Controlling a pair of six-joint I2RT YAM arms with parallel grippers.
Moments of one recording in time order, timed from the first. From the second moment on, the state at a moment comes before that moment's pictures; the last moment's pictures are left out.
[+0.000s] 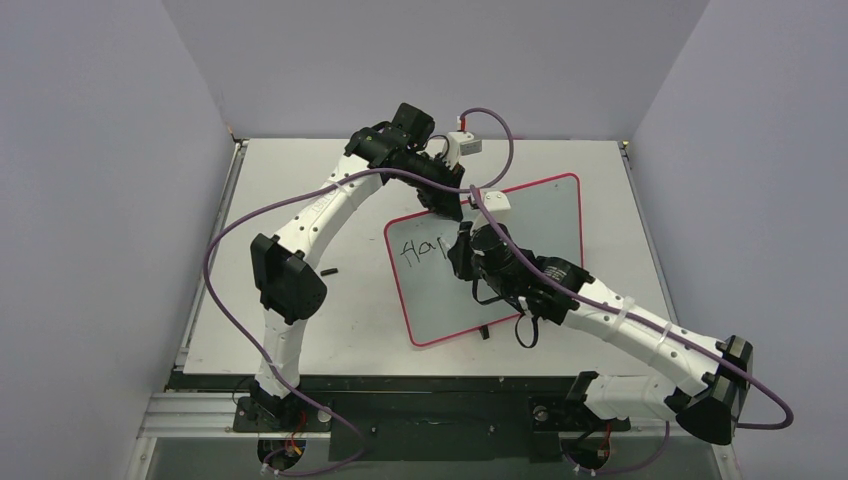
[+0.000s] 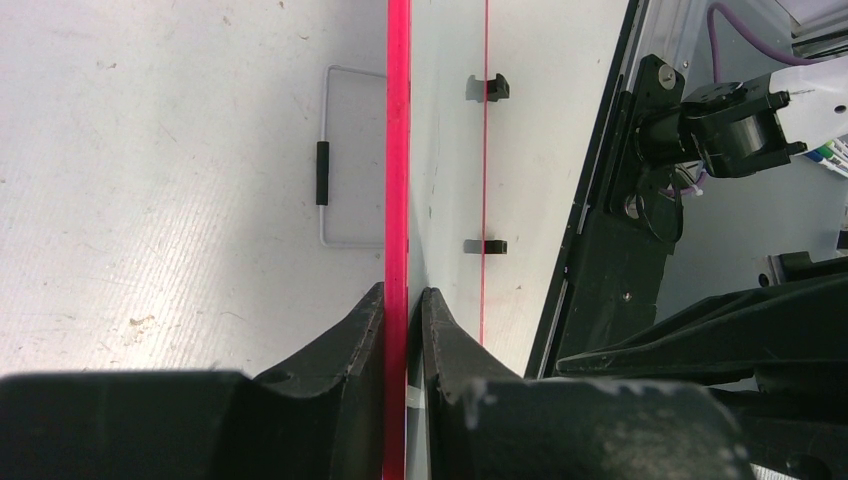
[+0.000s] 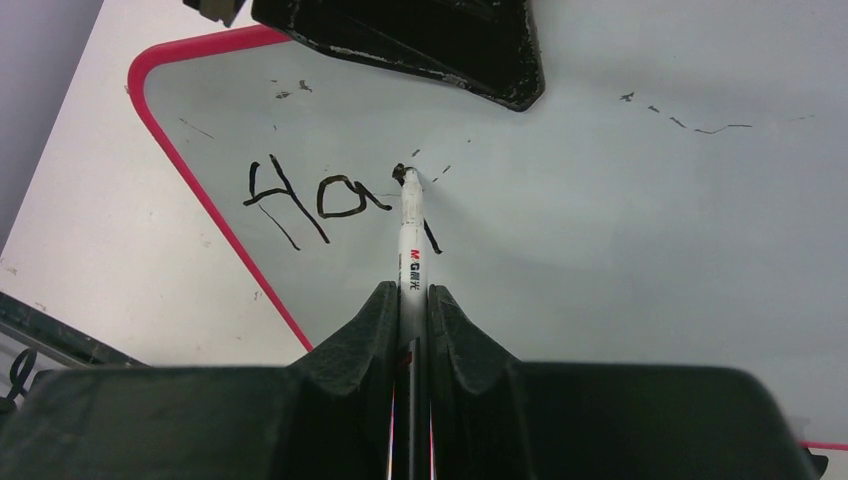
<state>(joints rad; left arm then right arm) -0.62 2.09 2.24 -1.08 0.72 0.18 0.94 1.18 1.09 -0.48 0.38 0.54</state>
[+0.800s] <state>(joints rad) -0.62 2.08 2.24 -1.08 0.72 0.18 0.96 1.14 1.03 -0.48 0.40 0.57</state>
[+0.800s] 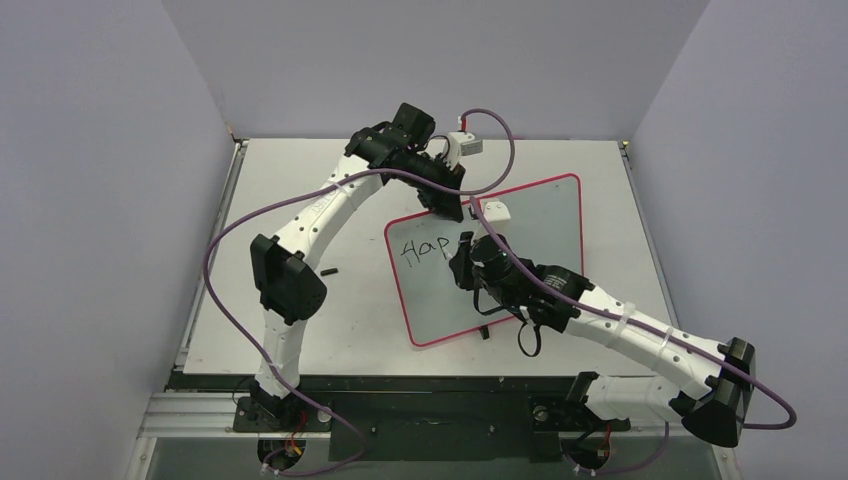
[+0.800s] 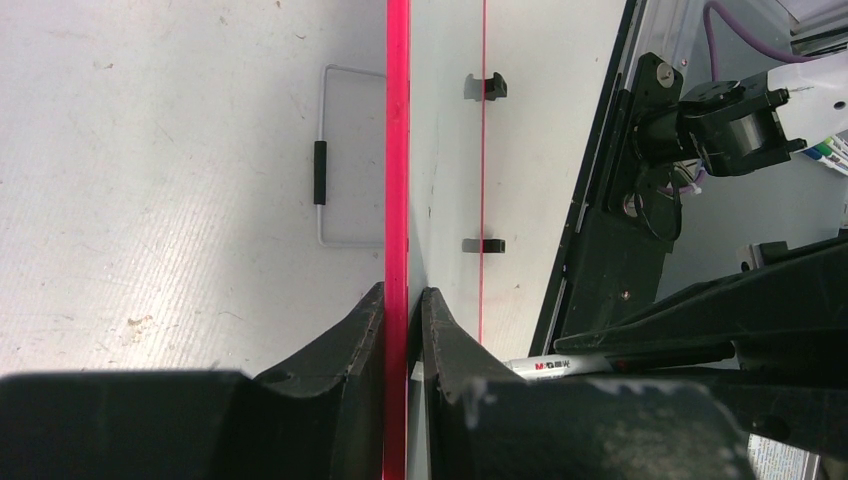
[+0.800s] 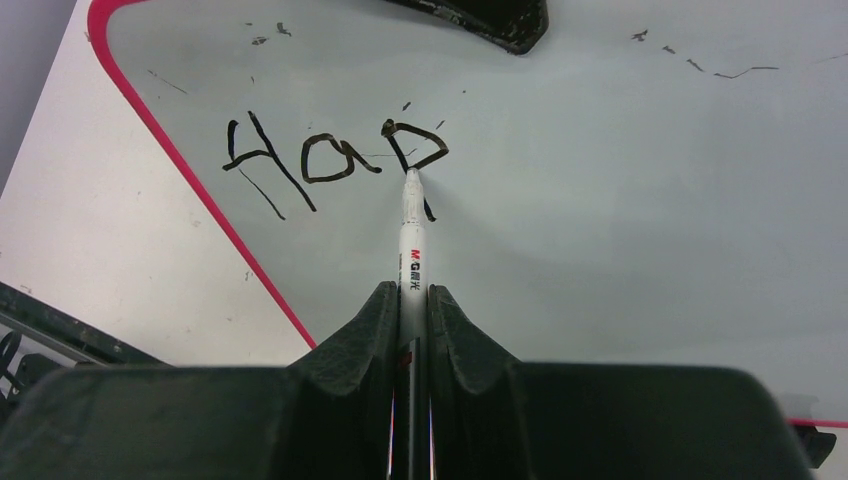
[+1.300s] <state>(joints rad) -0.63 2.08 2.24 -1.08 0.72 0.18 0.97 1.12 1.03 -0.49 0.41 0.57</state>
